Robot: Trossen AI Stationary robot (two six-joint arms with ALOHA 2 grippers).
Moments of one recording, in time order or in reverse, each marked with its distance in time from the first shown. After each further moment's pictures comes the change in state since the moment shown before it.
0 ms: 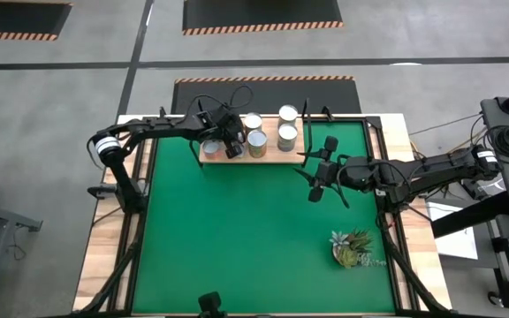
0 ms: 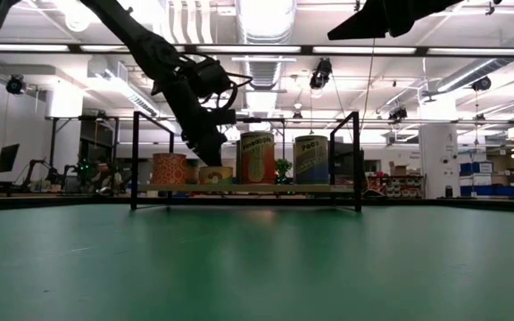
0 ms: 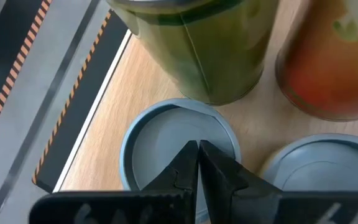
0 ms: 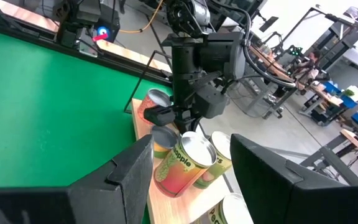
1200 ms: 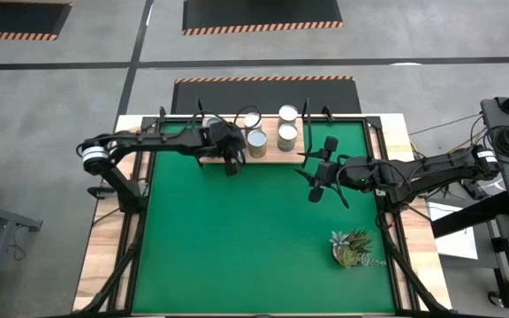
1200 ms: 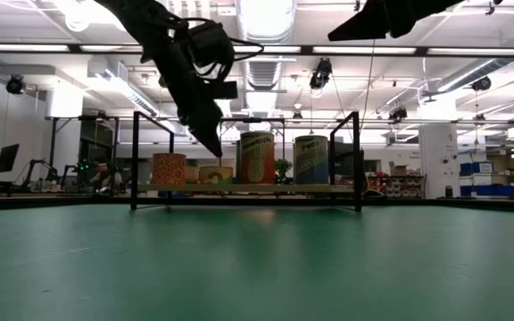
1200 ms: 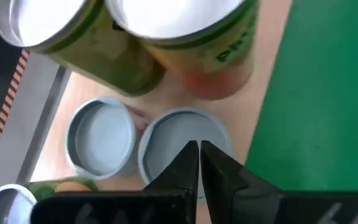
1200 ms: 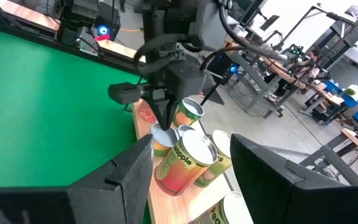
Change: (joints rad) left arm -0.214 -0.132 -0.019 -0.156 -0.116 -0.109; right arm 0.000 0.000 0.000 -0.007 0.000 0.003
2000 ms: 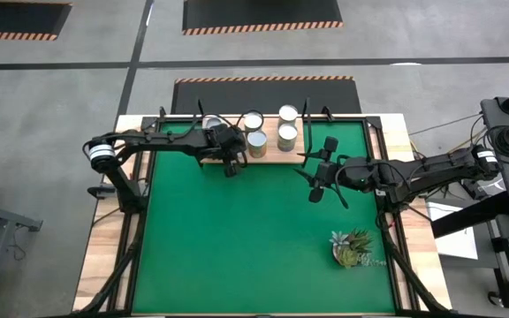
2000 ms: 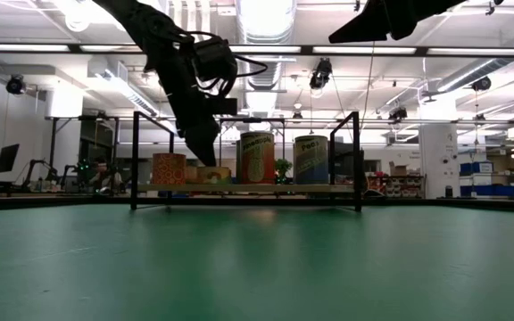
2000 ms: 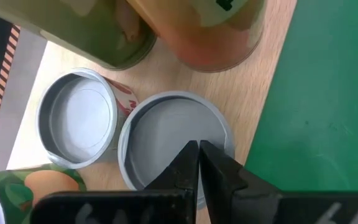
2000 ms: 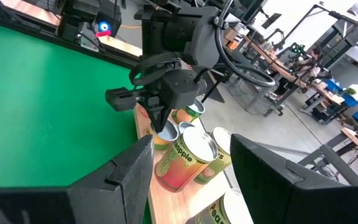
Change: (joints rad) left arm 0.009 0.063 -0.001 -0.029 -0.007 -0.012; right arm 0.000 0.000 0.000 -0.015 0.000 -0.003
